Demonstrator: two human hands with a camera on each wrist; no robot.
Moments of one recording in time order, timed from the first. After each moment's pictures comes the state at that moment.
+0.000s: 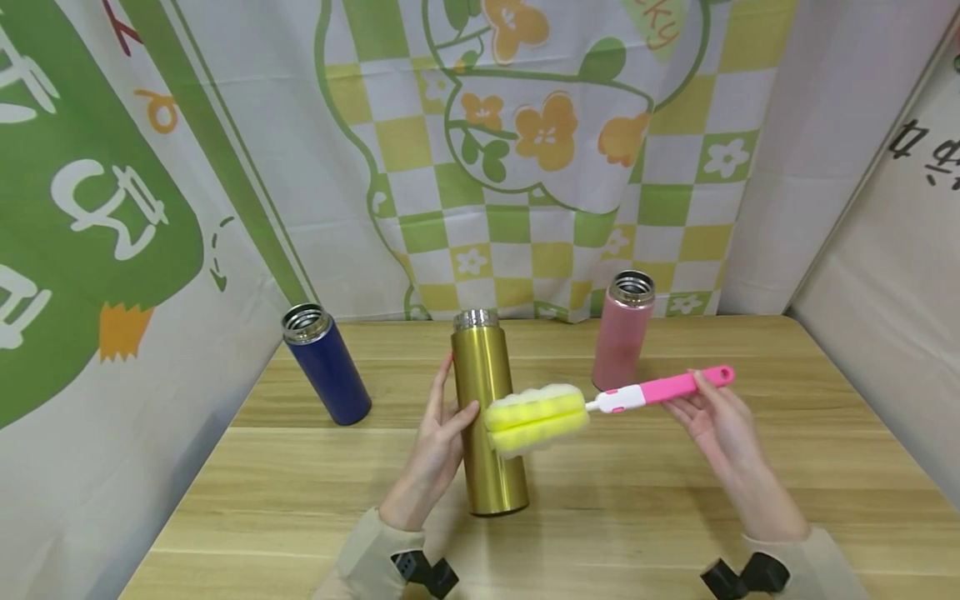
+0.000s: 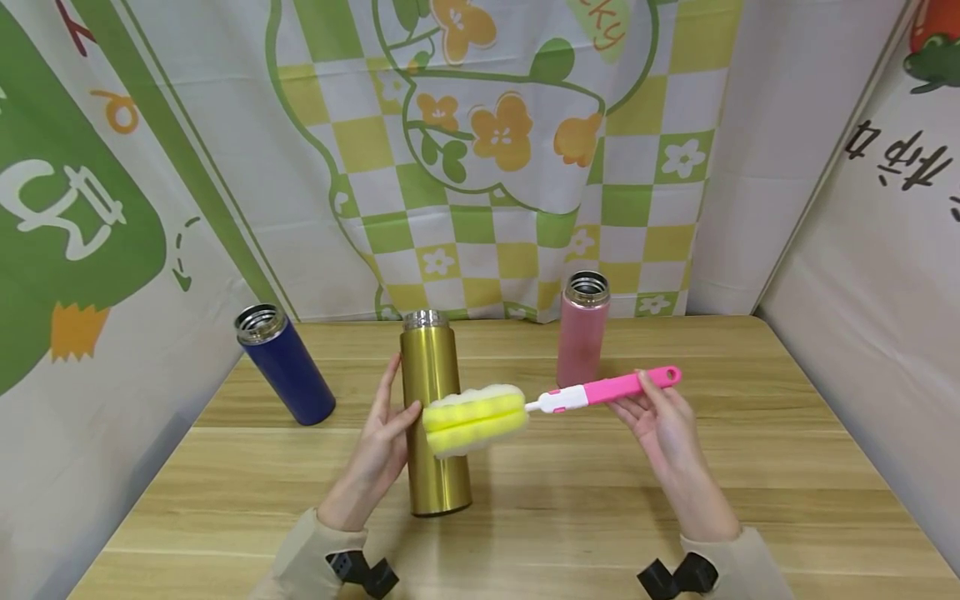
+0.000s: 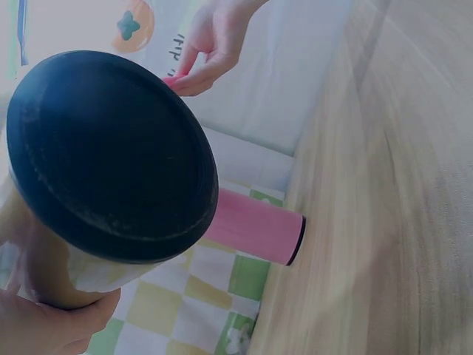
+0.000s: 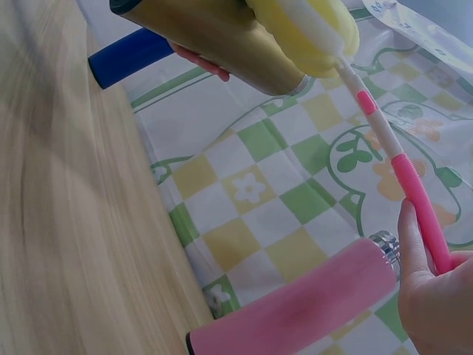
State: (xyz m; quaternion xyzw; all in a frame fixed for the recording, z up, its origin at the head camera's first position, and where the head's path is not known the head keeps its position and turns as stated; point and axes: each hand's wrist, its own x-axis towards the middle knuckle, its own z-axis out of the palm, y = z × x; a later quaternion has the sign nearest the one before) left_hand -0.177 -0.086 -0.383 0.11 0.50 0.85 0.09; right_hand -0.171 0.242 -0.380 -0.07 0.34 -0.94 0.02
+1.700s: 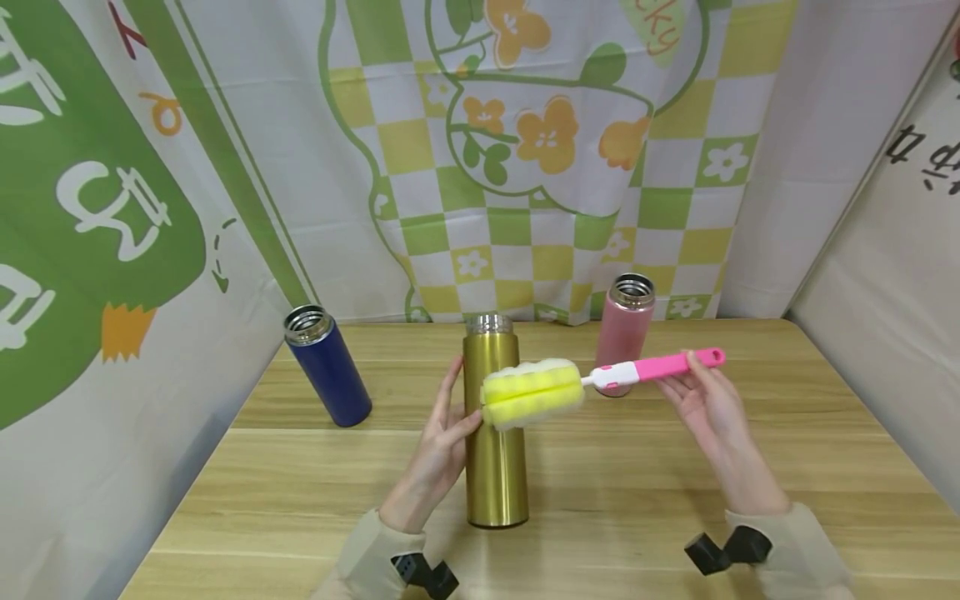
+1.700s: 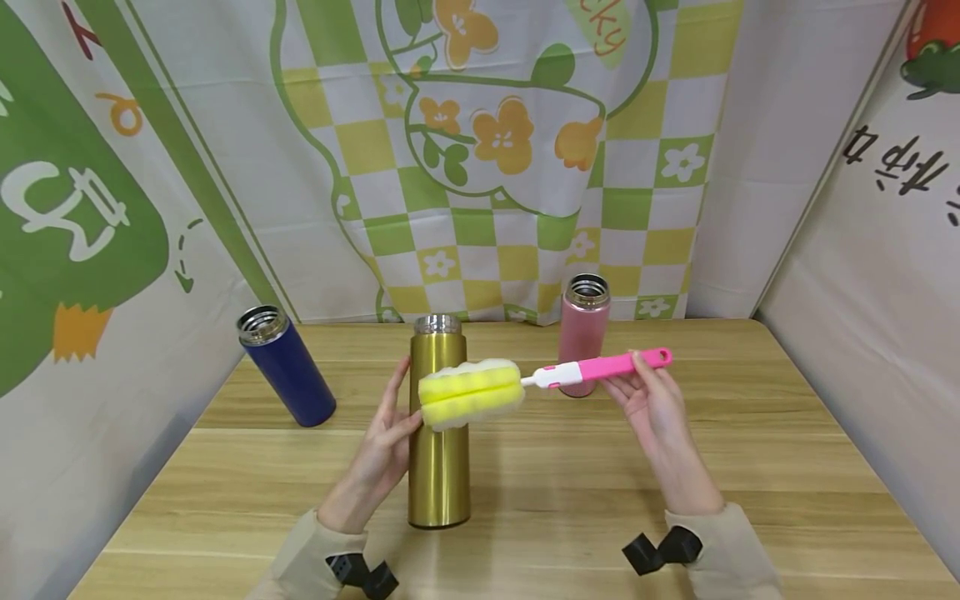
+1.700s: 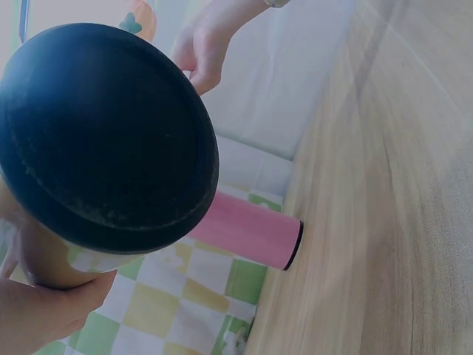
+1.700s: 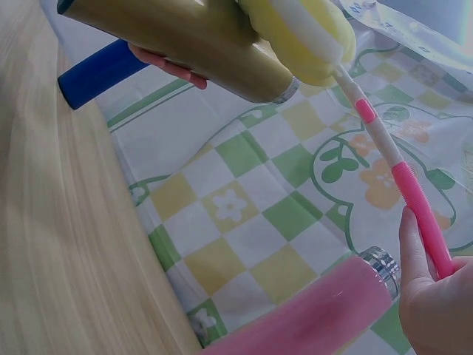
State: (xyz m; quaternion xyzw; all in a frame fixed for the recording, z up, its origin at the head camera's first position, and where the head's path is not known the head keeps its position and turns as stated) left_hand -0.175 -0.086 -0.382 0.16 0.48 0.85 0.13; right_hand -0.190 0.236 -0.368 -0.07 0.27 -0.96 0.02
